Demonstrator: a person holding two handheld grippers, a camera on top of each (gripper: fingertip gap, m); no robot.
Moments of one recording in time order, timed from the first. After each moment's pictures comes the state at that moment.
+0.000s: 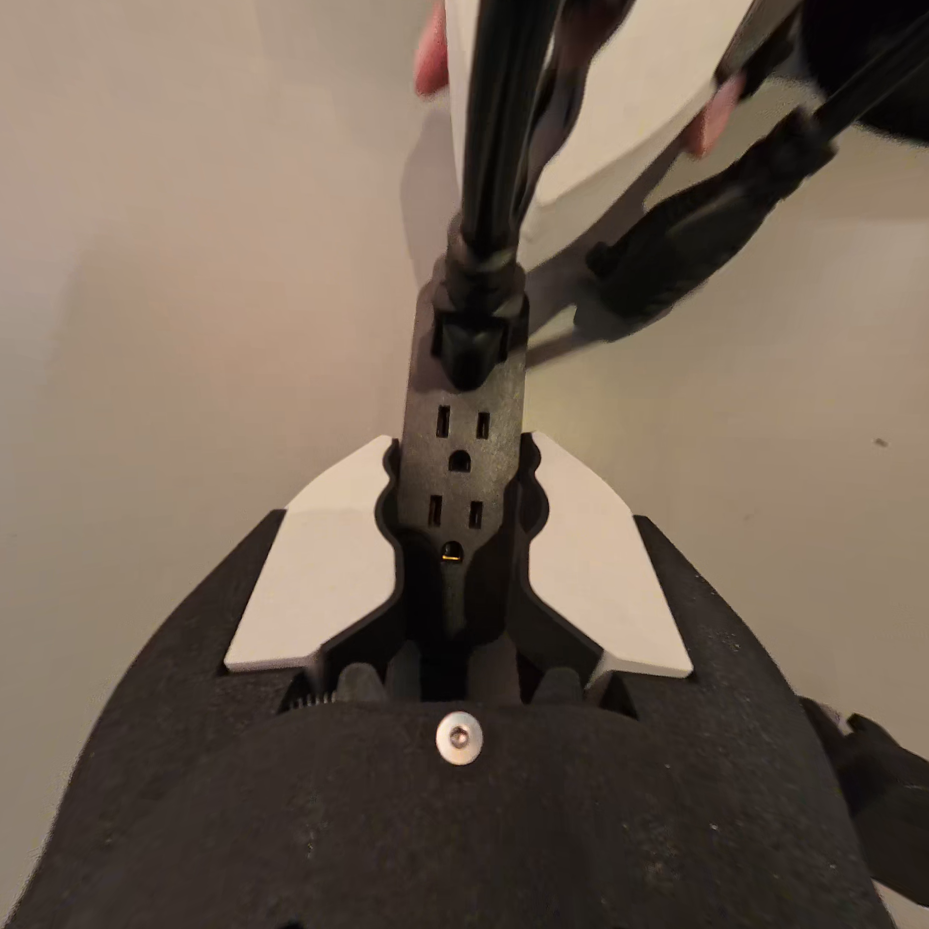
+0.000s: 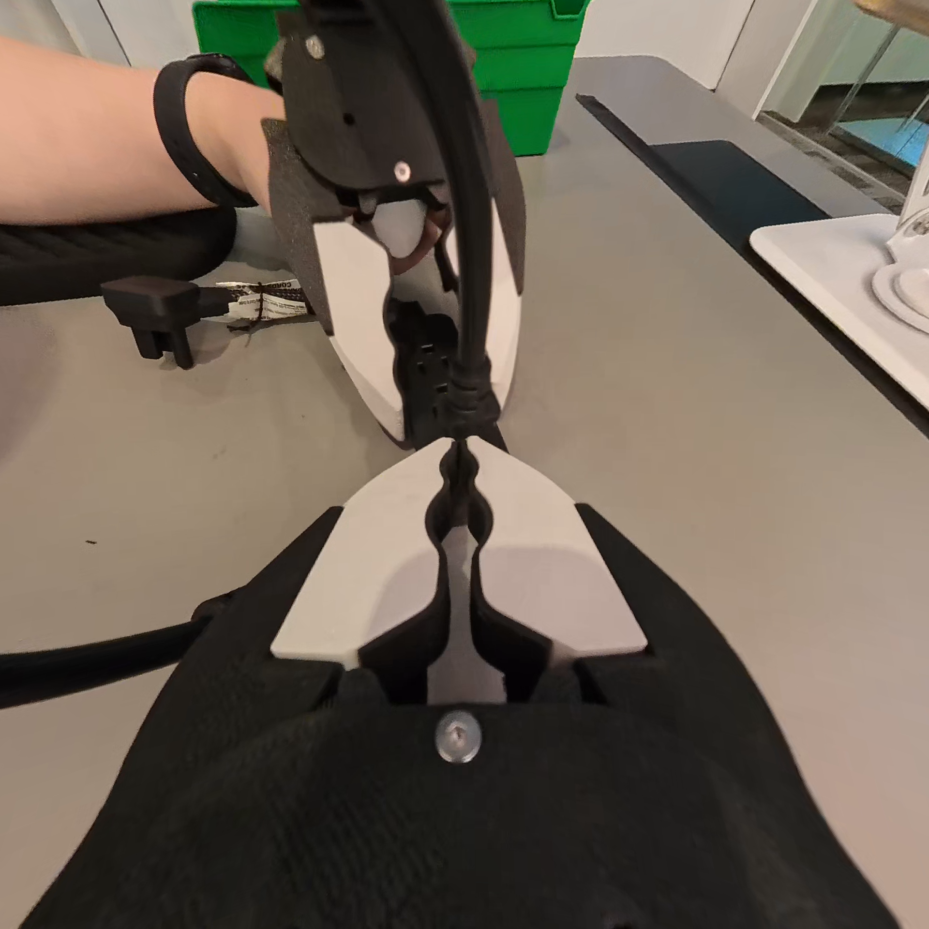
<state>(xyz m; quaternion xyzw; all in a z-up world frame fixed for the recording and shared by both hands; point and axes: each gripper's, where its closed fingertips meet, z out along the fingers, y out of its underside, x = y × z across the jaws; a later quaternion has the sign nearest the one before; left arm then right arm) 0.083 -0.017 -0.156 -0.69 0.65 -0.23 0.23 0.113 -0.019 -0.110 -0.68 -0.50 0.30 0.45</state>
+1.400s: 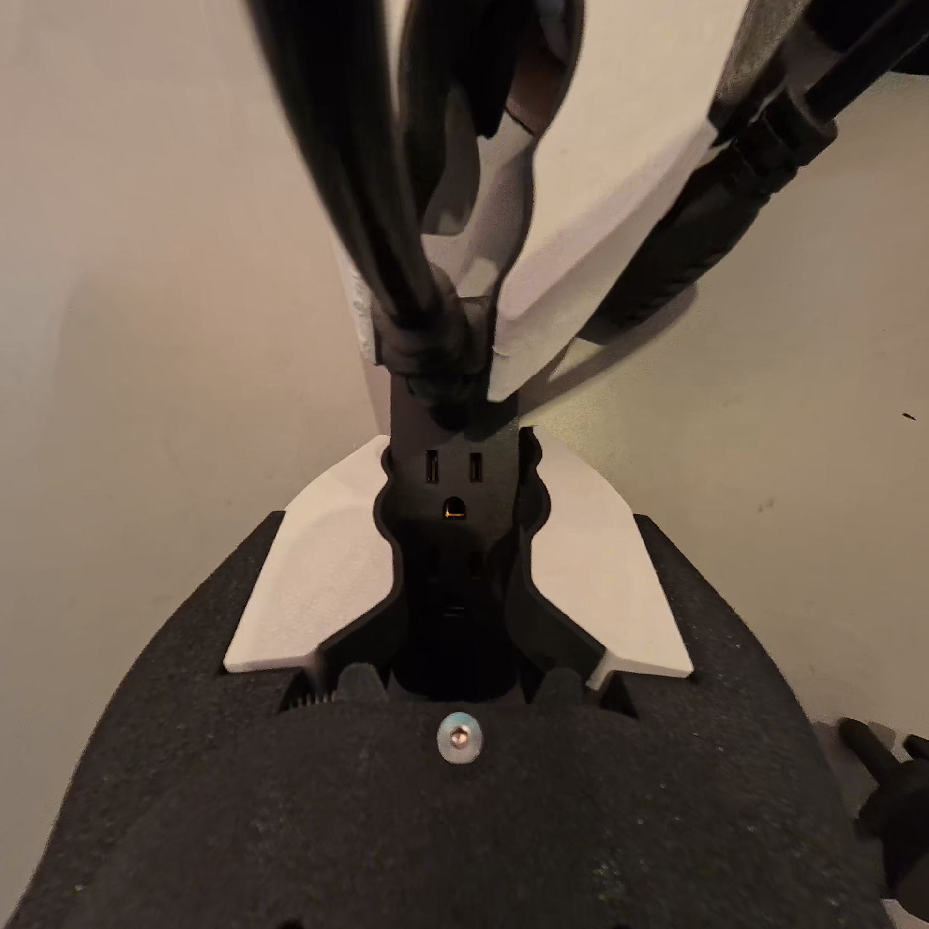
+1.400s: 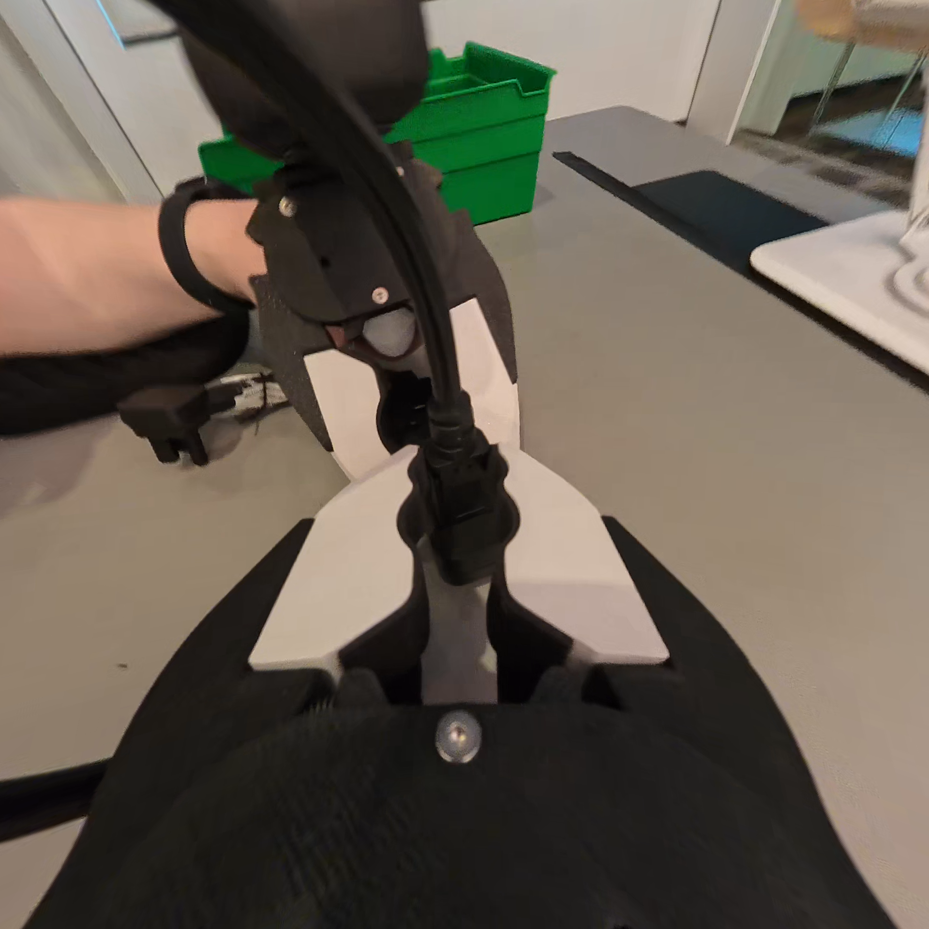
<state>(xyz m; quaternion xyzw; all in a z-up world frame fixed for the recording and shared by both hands) 0.087 -0.021 -0.159 -0.66 0.68 -0.21 0.25 0.084 -0.012 -0.097 -0.69 -0.43 0.36 0.45</state>
